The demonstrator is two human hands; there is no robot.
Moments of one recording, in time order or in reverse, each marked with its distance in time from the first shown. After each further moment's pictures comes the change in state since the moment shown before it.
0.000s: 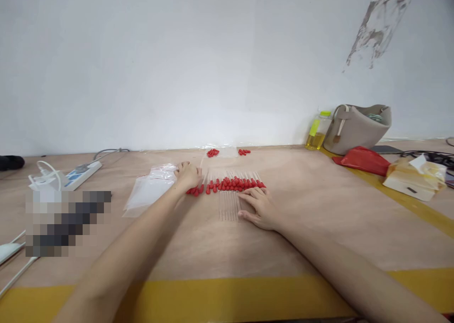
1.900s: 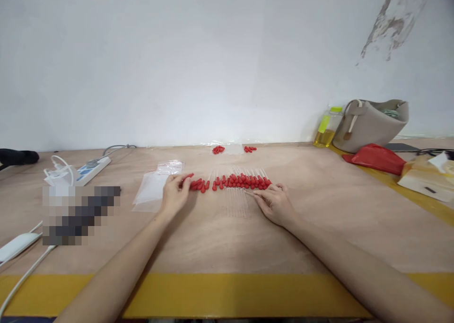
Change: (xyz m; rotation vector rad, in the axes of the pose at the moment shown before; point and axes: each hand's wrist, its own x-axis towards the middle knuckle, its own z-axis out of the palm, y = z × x) left_hand -0.070 -0.048 -0.015 -0.431 0.219 -0.019; right_hand -0.007 0.006 0.008 -0.074 0.340 0.057
